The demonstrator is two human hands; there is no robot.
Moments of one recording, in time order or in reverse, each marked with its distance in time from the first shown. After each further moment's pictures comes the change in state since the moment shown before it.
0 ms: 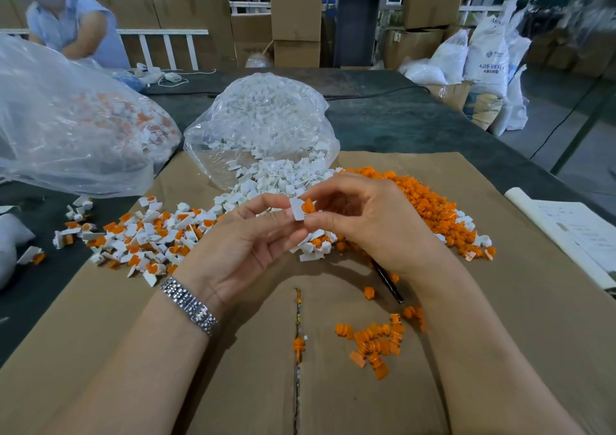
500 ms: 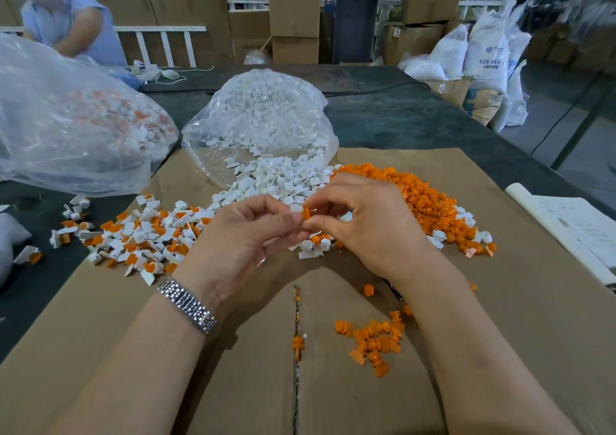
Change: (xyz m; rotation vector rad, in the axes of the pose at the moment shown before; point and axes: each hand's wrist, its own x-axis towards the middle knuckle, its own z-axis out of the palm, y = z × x) left_hand -0.003 -0.002 0.002 0.251 0.065 0.092; right_hand 0.000 0.004 0.007 -0.414 0.088 -0.230
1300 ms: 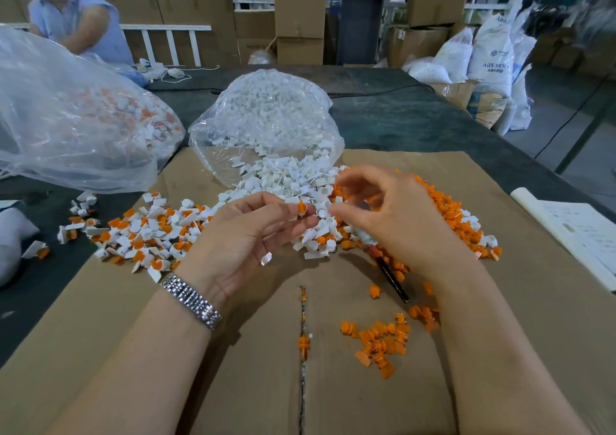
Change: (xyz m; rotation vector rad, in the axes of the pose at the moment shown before) left_hand 0.000 0.004 -0.001 -0.080 0.028 -0.014; right_hand 0.000 0.008 -0.016 -0.005 -0.029 0.293
